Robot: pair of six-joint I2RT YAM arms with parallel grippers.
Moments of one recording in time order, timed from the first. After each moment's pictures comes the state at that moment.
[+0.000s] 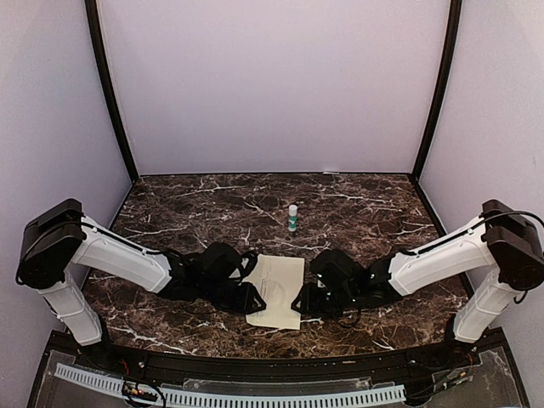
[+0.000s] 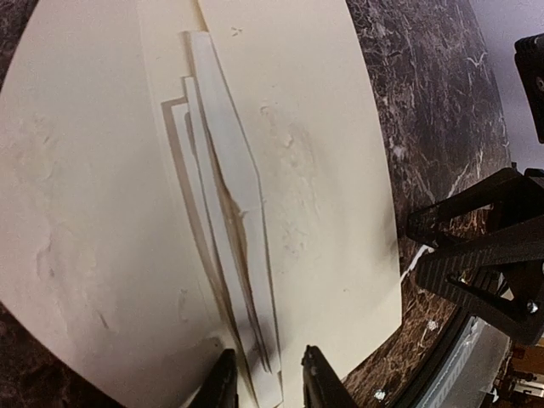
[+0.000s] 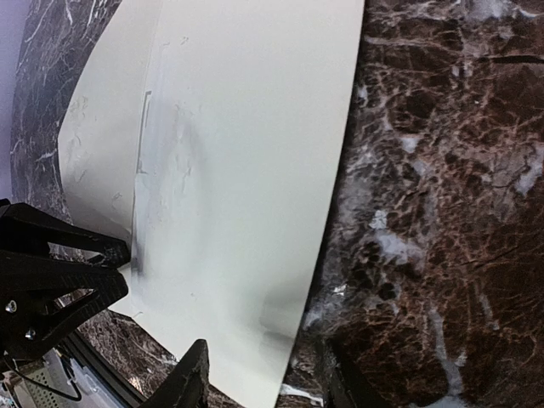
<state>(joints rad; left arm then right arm) -1.02 1.69 0.74 0.08 0.20 -0.84 1.13 1.62 0.73 -0.03 0.00 1.11</state>
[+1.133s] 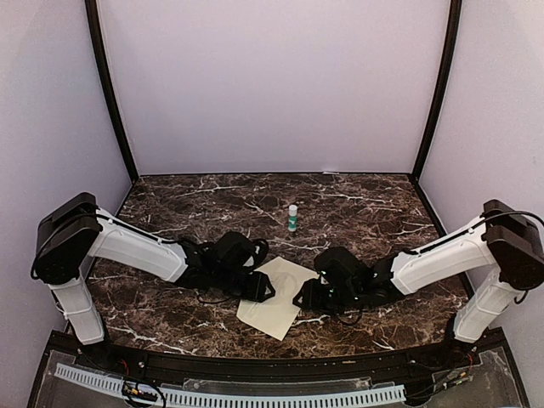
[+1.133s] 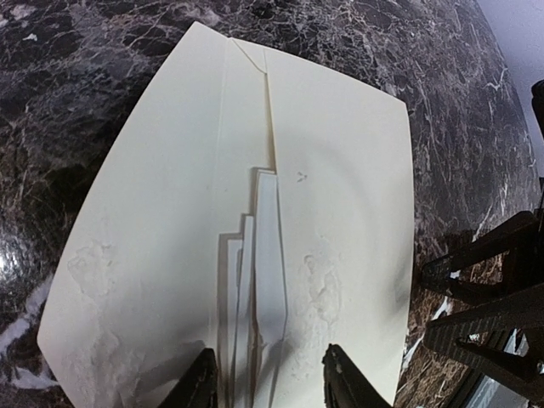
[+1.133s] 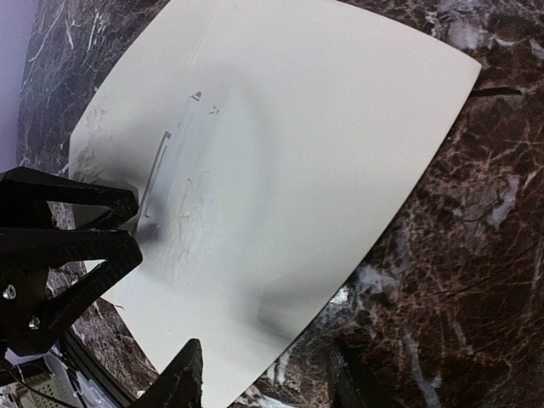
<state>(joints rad) -1.00 1.79 0.90 0.00 0.09 -0.72 1.09 1.60 0.70 0.00 0.02 1.10</state>
